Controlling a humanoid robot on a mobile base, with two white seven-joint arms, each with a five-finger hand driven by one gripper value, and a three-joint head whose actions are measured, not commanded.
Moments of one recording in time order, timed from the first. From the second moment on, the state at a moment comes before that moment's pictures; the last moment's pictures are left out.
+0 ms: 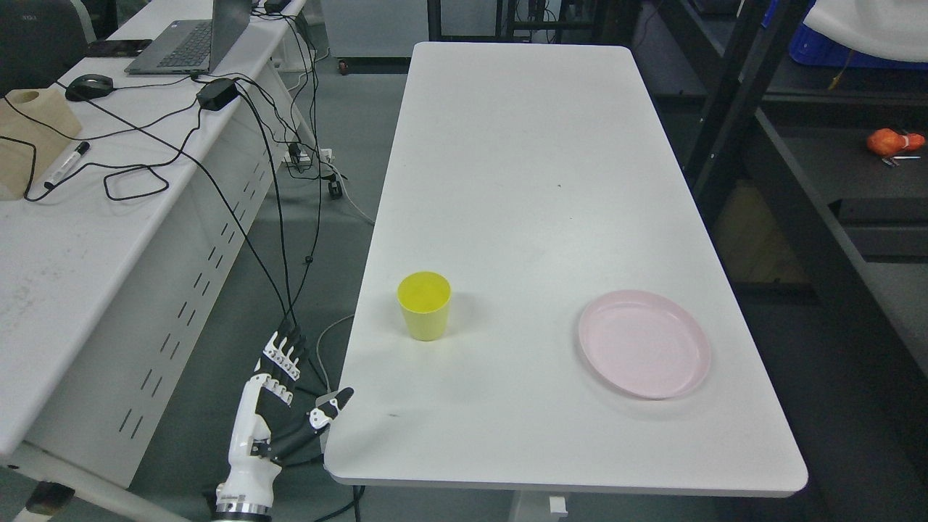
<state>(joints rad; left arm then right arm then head) 0.13 0.00 0.00 -1.70 0.23 -0.26 -0.04 0.00 0.00 0.00 -0.24 0.00 0.09 -0.12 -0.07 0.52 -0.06</state>
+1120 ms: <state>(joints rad) -0.07 0.00 -0.01 -1.55 0.33 -0.24 -0.07 0.00 0.00 0.00 -0.24 0.00 0.09 -0.12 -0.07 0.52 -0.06</state>
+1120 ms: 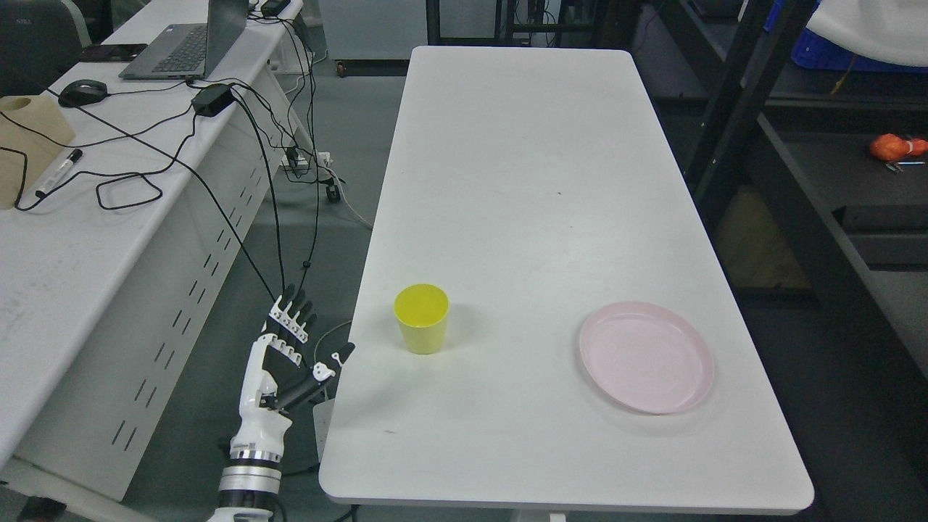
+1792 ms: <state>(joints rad) -0.28 0.00 -0.07 -1.34 0.34 -0.14 -0.17 0.00 0.00 0.00 -0.24 0.00 0.09 -0.12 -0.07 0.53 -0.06</state>
